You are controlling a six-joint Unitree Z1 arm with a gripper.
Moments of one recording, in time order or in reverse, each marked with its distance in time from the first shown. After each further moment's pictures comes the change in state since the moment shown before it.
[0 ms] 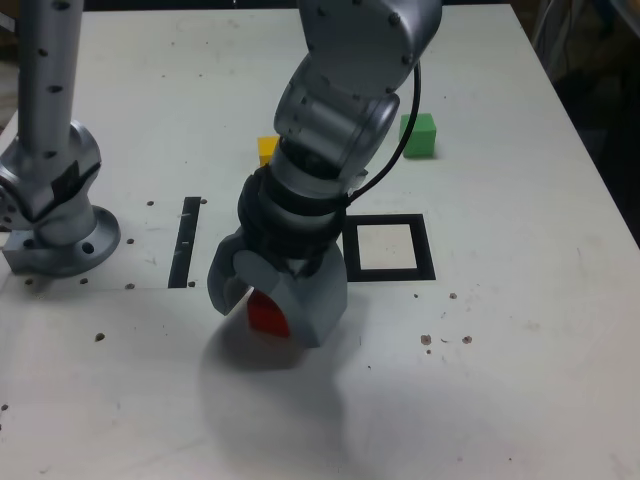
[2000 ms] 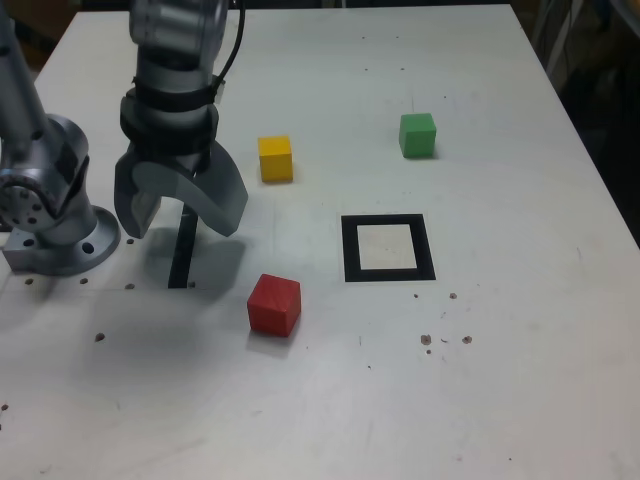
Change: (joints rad) arm 0.392 -0.443 0.520 -0.160 0.059 0.028
